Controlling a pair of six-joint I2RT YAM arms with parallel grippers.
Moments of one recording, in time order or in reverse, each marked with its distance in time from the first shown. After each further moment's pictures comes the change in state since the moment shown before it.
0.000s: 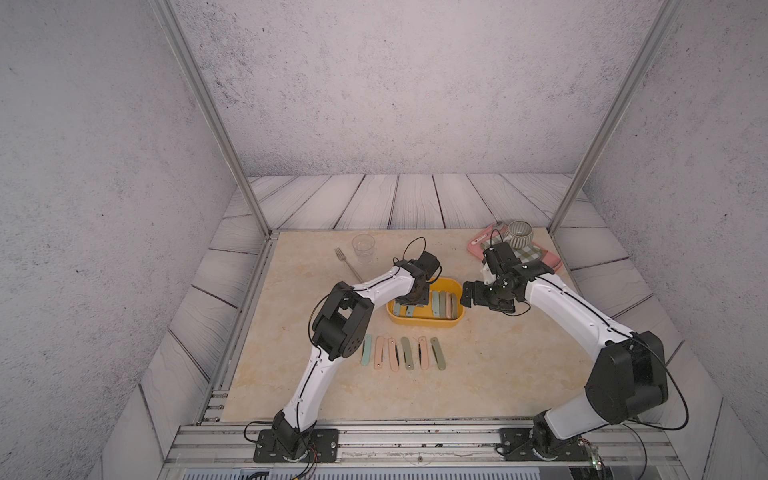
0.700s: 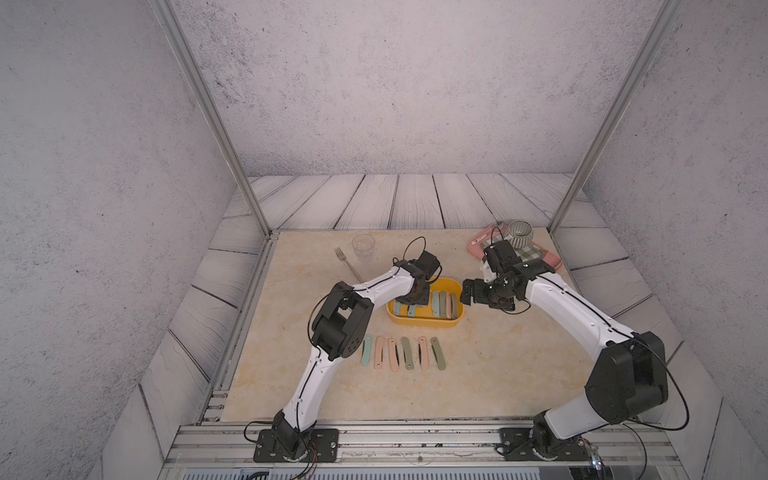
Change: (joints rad) left arm 0.000 -0.010 -0.008 0.014 0.008 0.063; right arm 0.000 0.000 0.017 0.002 0.000 -0.001
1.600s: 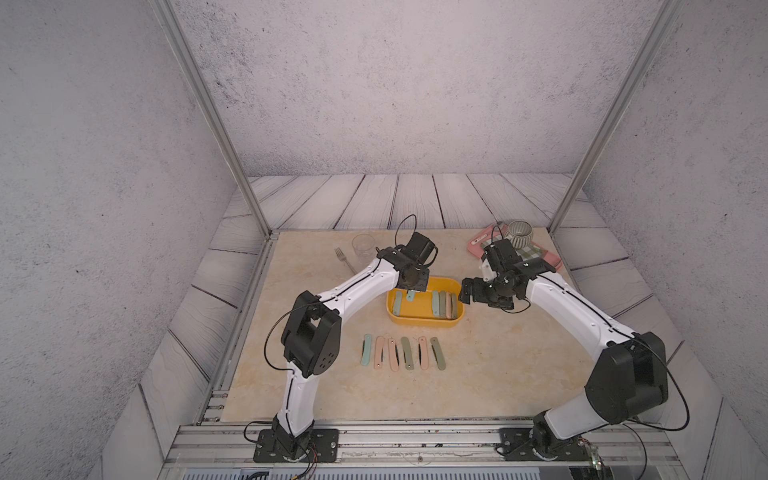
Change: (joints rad) left arm 0.008 -0.312 -0.084 -0.023 0.000 0.102; right arm 0.000 0.000 0.011 0.002 -0.031 -0.009
